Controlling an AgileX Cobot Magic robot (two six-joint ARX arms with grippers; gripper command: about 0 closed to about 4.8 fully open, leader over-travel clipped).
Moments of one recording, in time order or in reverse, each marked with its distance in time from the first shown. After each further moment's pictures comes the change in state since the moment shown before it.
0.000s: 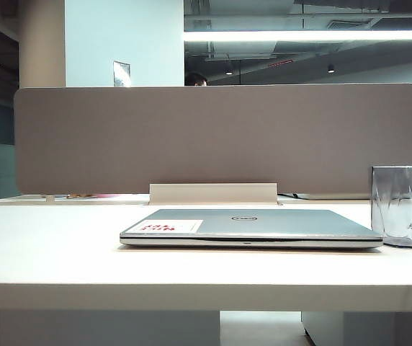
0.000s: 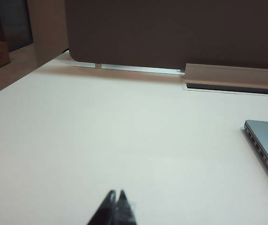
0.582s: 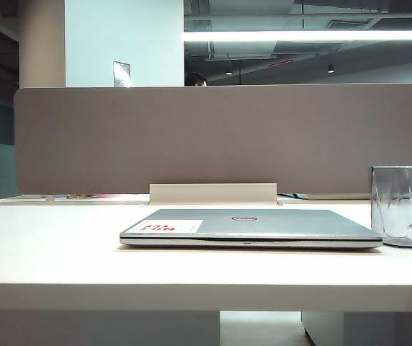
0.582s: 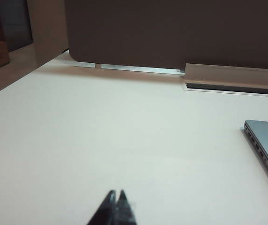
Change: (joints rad) left arm 0.000 0.000 0.000 0.000 0.000 0.000; right arm -0.076 0.000 0.000 0.001 0.027 -0.017
